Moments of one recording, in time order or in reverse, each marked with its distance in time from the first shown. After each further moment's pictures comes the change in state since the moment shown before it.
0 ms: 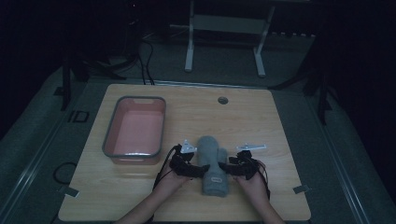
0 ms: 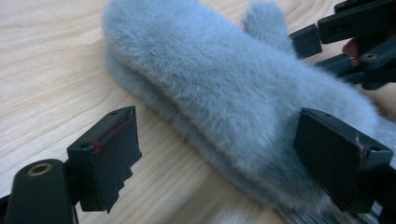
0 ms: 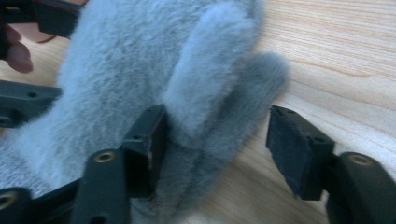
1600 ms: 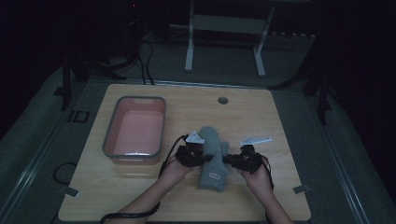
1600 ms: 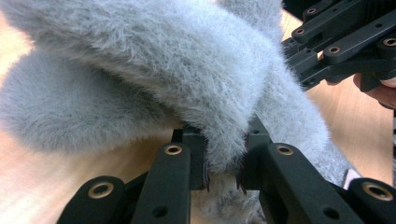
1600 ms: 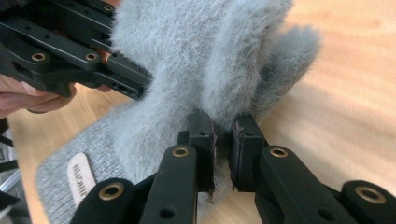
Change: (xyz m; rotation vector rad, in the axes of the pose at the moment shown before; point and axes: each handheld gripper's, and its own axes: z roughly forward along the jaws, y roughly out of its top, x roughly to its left) left arm -0.005 0.046 -0.016 -0.005 -0.154 0.091; right arm 0.008 0.028 -0.029 -0.055 0.170 -0.092
